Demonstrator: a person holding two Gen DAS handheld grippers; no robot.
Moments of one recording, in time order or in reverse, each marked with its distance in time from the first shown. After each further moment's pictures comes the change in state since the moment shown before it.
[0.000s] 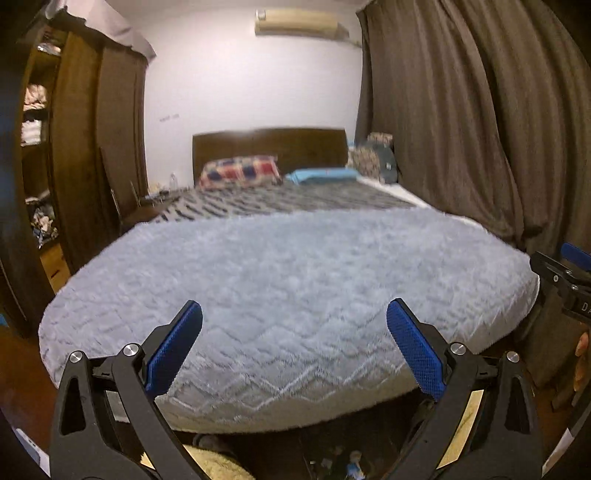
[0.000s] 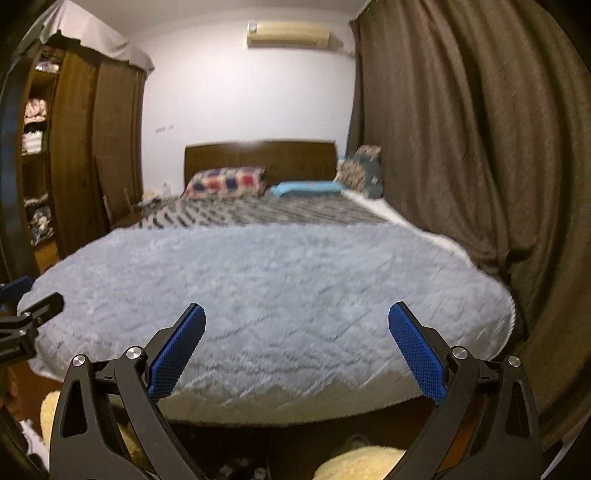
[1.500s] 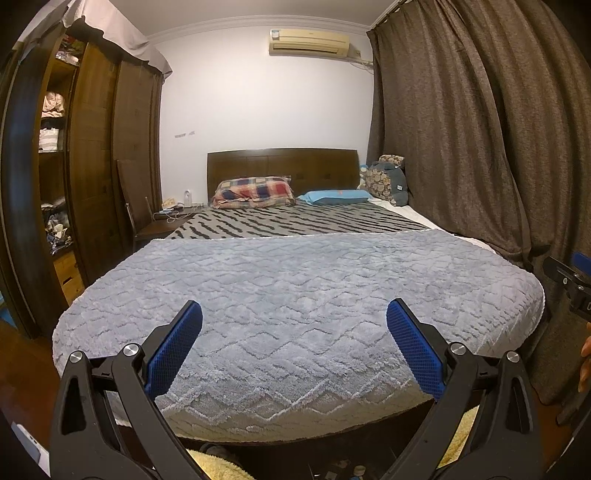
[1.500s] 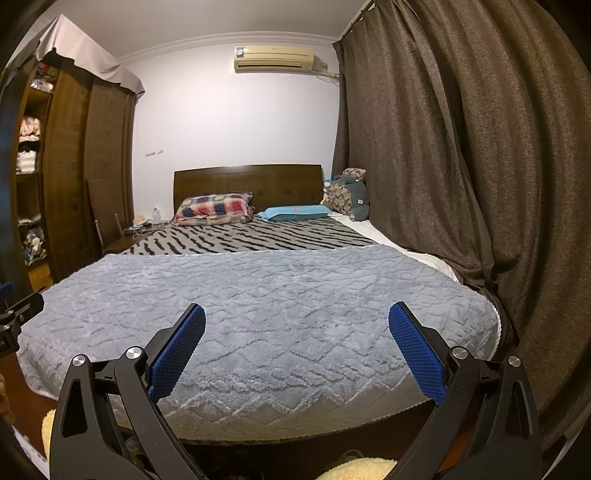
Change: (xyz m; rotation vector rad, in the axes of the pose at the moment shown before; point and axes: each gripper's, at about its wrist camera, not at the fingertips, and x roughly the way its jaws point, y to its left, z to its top) left arm -0.023 0.005 0.010 -0.019 -0.063 0.048; right arm -0.018 -0.007 0.007 0.033 -0.047 -0.025
